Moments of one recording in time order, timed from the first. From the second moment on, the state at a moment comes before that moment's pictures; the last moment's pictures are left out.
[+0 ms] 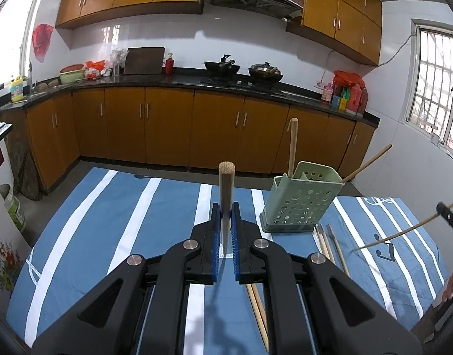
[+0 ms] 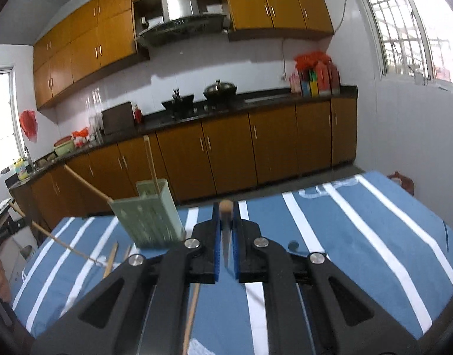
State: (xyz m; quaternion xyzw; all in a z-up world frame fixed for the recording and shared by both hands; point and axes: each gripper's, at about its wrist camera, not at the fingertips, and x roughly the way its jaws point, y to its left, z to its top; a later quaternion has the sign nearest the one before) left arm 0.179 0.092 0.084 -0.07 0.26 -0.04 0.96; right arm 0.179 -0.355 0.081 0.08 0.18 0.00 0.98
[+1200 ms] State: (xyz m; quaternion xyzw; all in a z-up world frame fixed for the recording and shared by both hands) left arm 0.258 0.006 0.177 -0.06 0.14 -0.09 0.98; right arm 0.277 -0.281 0.193 0.08 0.10 0.10 0.99
